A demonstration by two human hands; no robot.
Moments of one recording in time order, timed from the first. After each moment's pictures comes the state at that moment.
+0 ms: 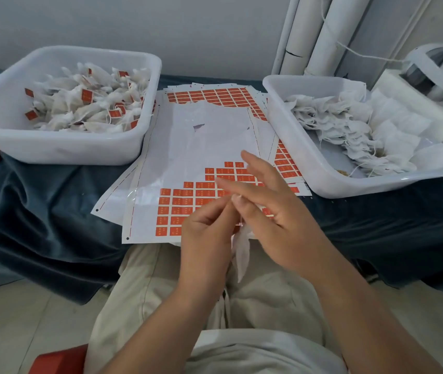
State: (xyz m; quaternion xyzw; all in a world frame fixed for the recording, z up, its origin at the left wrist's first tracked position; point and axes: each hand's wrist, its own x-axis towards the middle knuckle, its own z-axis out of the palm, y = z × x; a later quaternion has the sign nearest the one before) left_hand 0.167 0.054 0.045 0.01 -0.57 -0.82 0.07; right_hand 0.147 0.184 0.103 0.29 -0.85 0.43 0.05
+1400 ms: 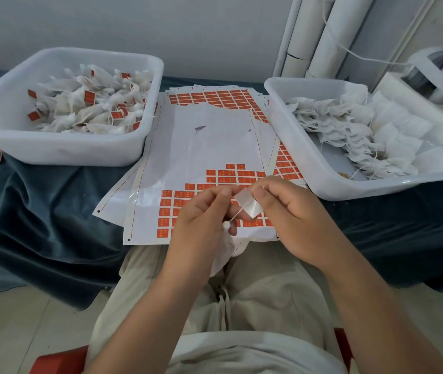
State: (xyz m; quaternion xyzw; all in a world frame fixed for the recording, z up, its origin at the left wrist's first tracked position) left_hand 0.154 0.038 0.065 0.06 -0.55 -0.83 -0.02; right_hand 0.133 0.203 0.099 0.19 -0.87 0.46 0.00
